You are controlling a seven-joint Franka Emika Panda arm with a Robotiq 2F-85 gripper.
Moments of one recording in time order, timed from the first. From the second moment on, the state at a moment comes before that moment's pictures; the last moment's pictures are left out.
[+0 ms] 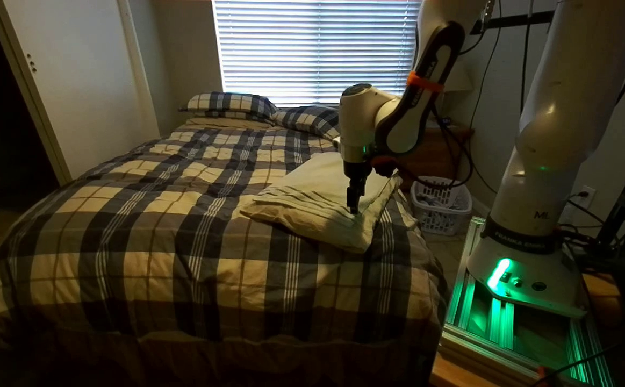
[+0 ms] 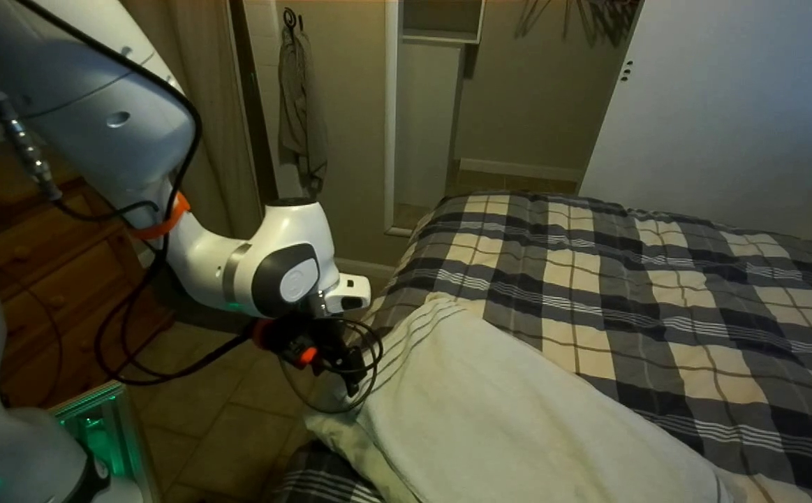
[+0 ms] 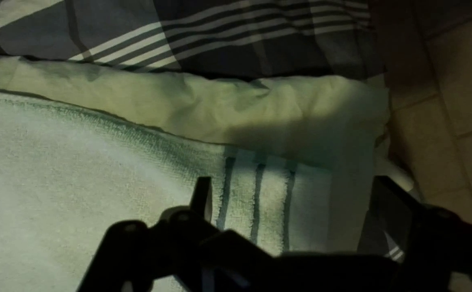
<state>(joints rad) -0.11 0.03 0.02 -2.74 -0.60 2.74 0.27</state>
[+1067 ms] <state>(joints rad) -0.10 0.29 0.01 -2.58 -0.79 2.77 0.45</state>
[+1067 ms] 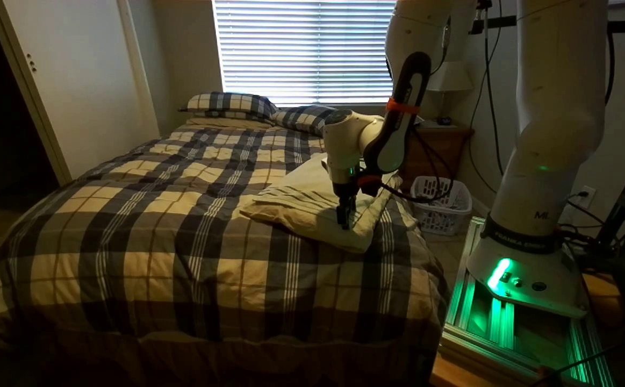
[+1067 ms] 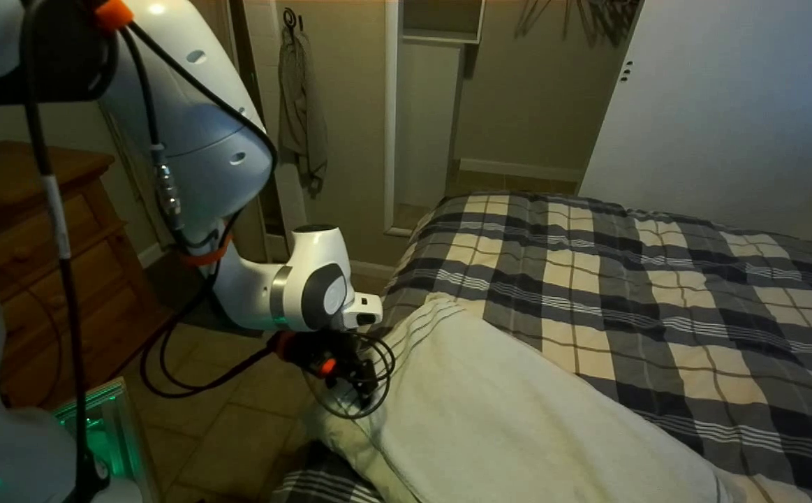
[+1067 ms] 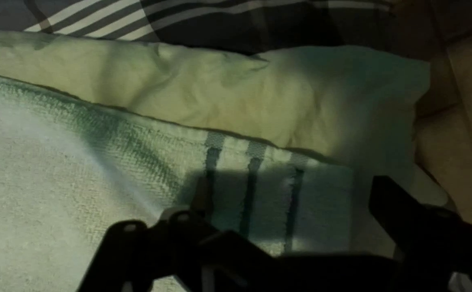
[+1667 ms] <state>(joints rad) -0.10 0.31 -0.01 -2.56 -0.79 2.77 0.45</state>
